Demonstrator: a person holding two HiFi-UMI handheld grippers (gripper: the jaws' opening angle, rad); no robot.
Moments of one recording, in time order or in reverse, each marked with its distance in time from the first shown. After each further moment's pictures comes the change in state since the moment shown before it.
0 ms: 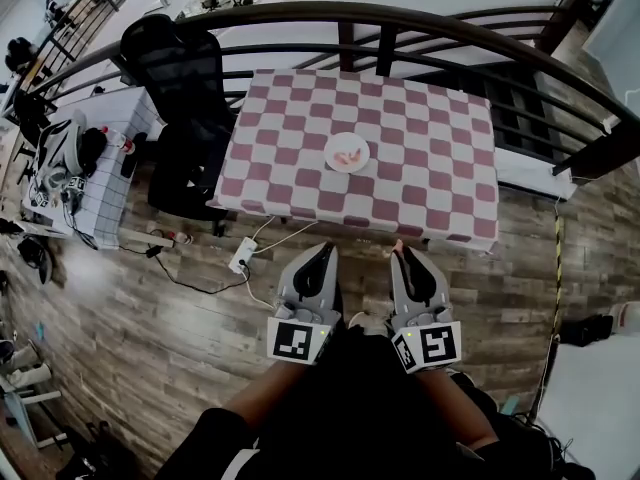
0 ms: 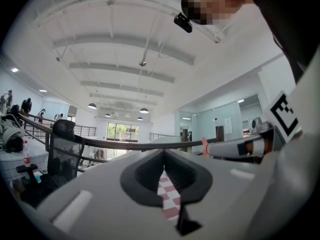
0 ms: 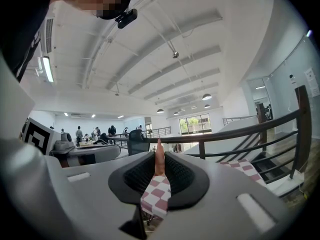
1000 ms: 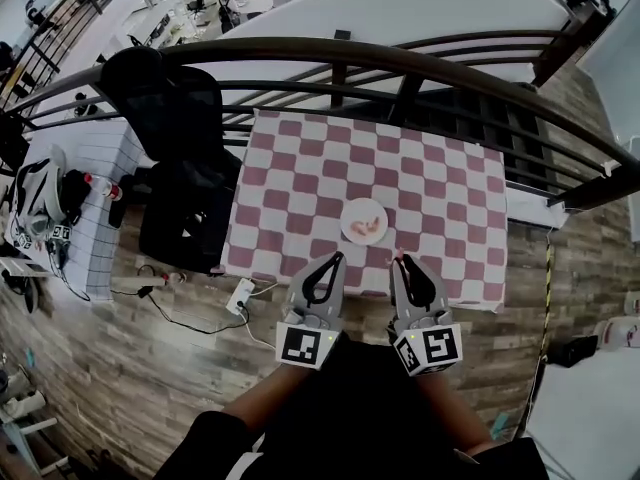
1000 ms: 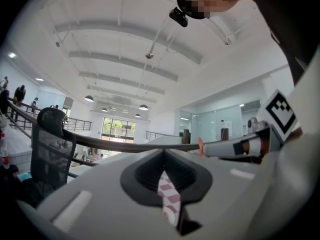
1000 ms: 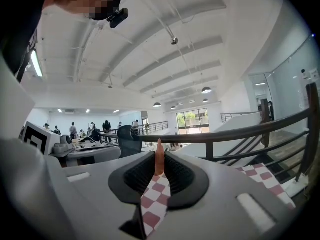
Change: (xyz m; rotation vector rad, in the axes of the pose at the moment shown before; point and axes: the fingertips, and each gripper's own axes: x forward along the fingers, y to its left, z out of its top) left arm 0.164 0.170 0.004 -0.071 0.008 -0.055; right arm 0.237 -0.015 0.022 0.003 0.075 -0.033
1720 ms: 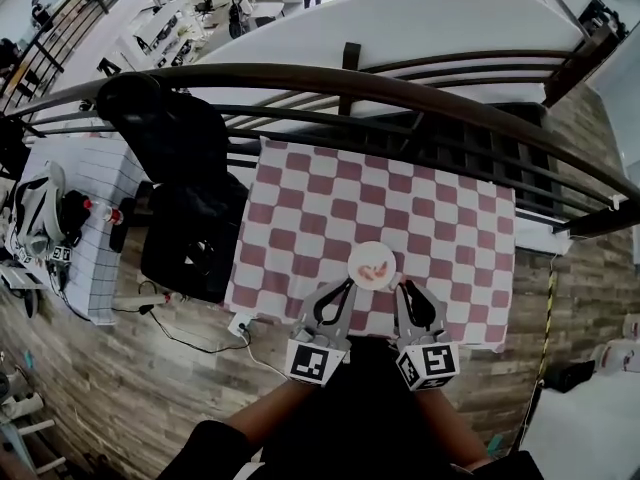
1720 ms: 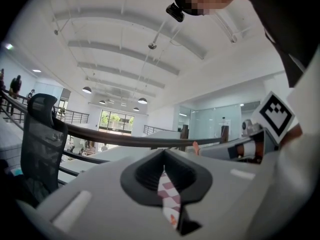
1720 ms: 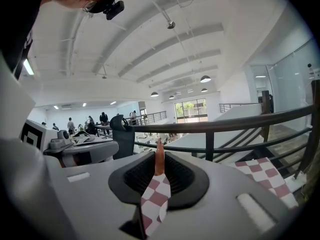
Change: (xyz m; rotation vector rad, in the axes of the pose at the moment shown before) left arm 0.078 0.046 -0.025 -0.033 0.049 -0.039; right arm 0.092 -0.037 -0.025 0.026 0.137 -0.017
